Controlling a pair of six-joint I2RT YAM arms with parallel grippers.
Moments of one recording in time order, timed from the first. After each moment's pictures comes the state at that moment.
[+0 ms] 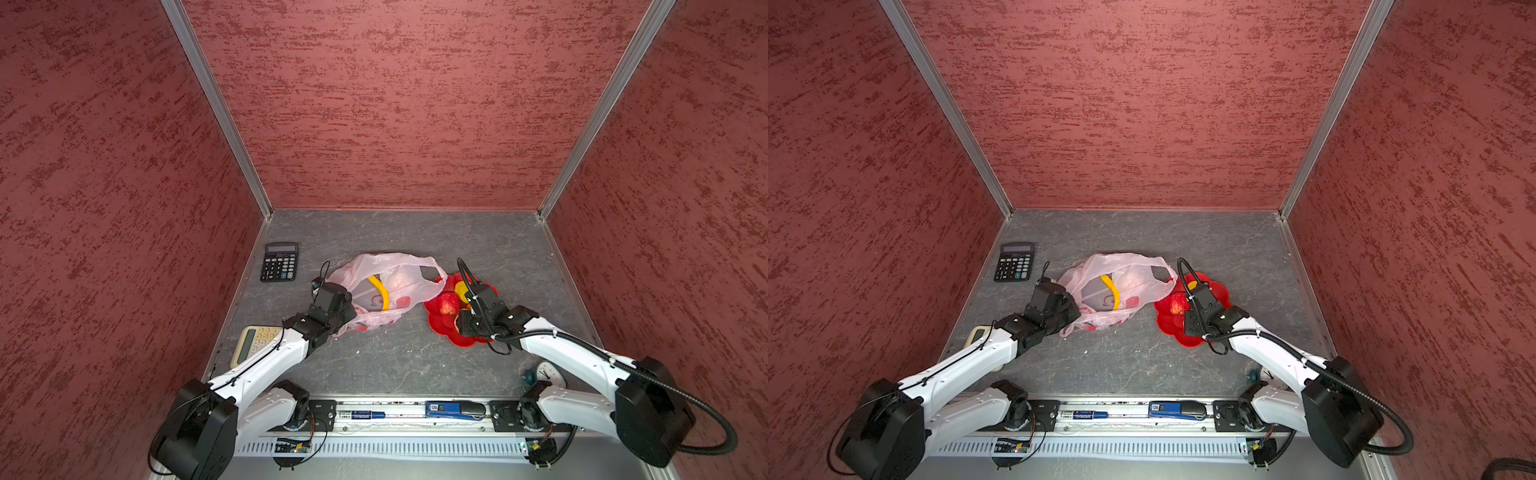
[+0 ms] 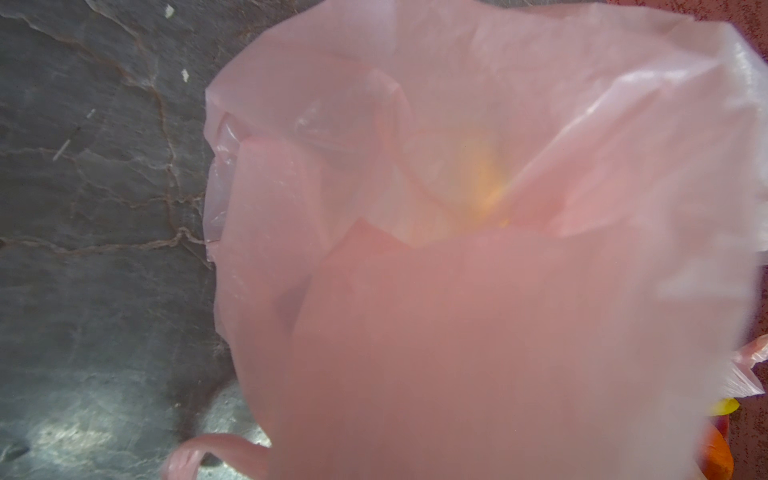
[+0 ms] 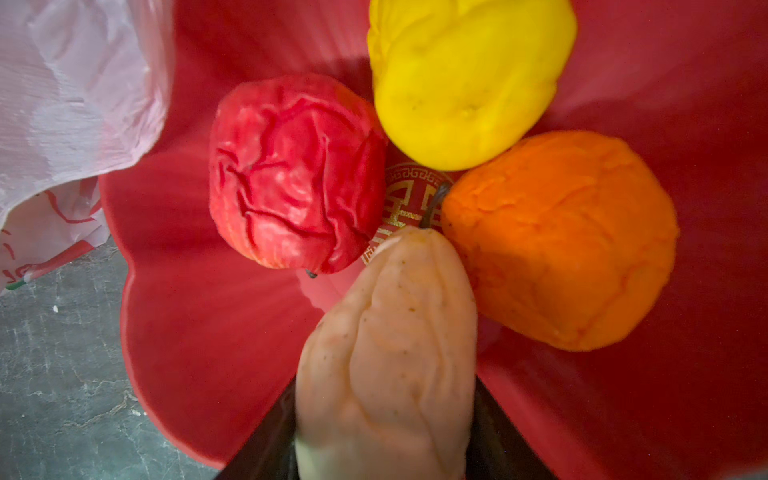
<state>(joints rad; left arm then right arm) -0.45 1.07 0.50 -0.28 -0.11 -0.93 0.59 1.19 0.64 -0.53 0.07 0.60</state>
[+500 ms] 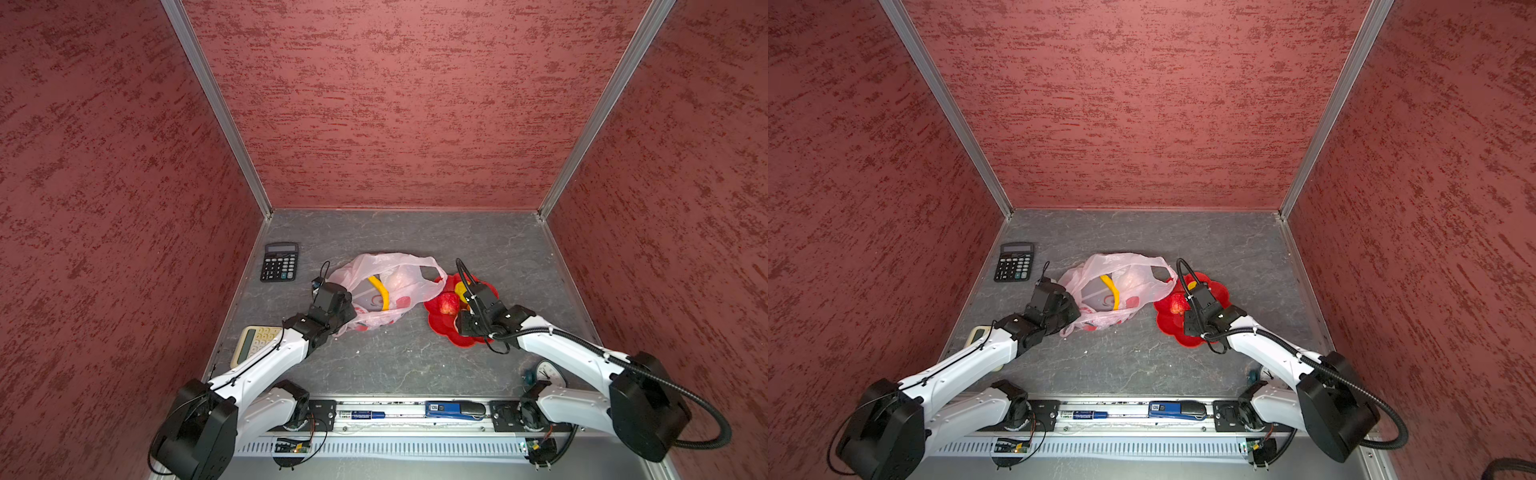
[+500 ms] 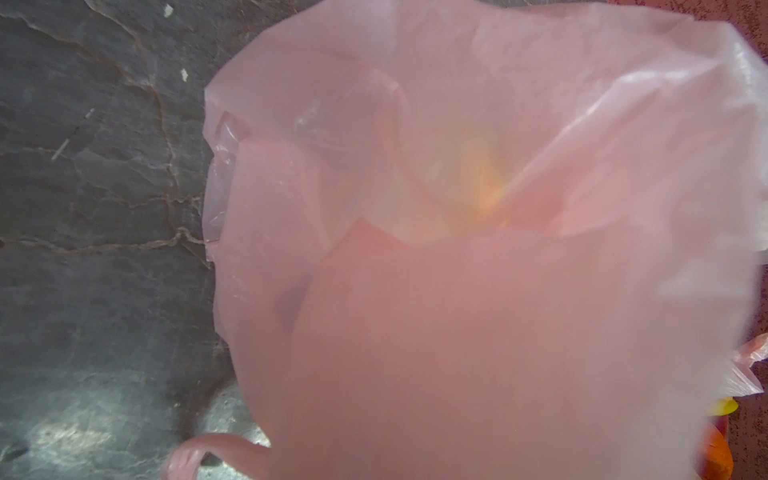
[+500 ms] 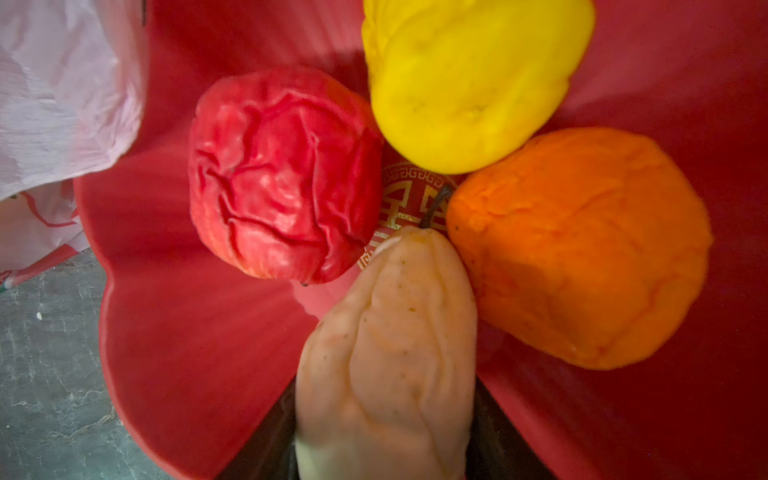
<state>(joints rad) -0.45 1.07 0.50 -0.28 -0.11 -0.93 0.59 1.22 0.63 -0.50 0.07 0.60</state>
